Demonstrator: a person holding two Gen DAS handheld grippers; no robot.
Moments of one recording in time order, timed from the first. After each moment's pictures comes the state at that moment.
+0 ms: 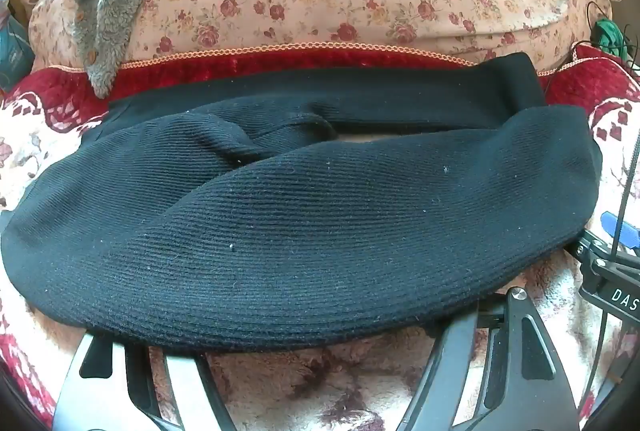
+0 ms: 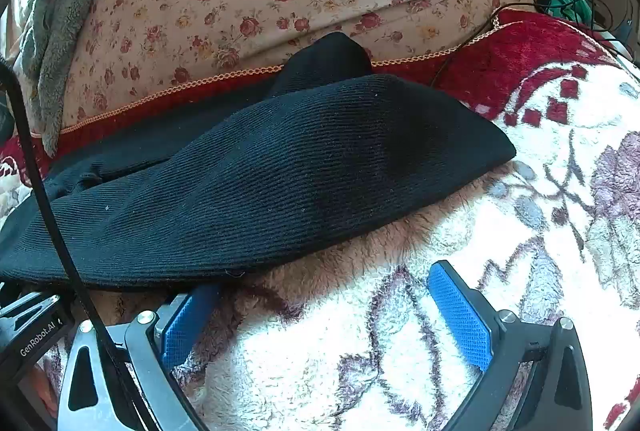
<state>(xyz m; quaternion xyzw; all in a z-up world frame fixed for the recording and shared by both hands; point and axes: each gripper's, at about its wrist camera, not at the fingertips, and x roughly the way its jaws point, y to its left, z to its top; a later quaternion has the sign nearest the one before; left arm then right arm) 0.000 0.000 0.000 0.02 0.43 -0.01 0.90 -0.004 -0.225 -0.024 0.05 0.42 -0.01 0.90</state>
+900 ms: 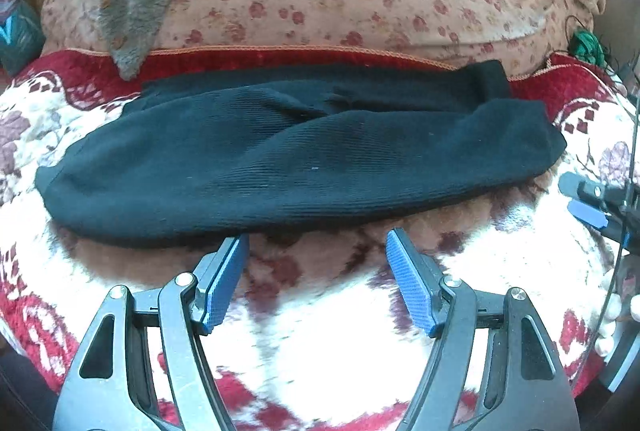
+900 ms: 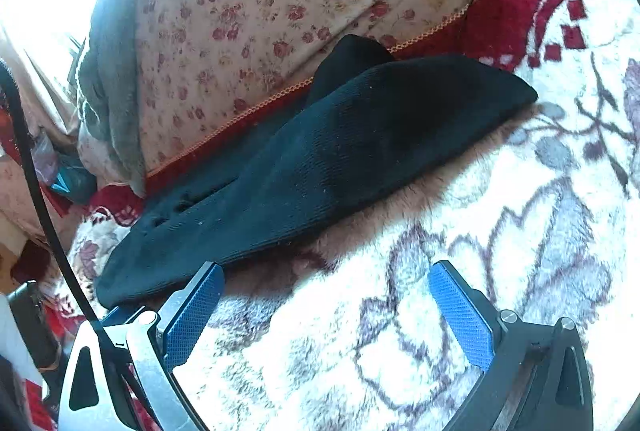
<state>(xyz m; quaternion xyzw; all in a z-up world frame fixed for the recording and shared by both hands) -0.064 0.038 0.025 0.00 0.43 -0.03 0.90 -0.042 -0.264 -0.017 0.22 0.41 0.13 0.87</state>
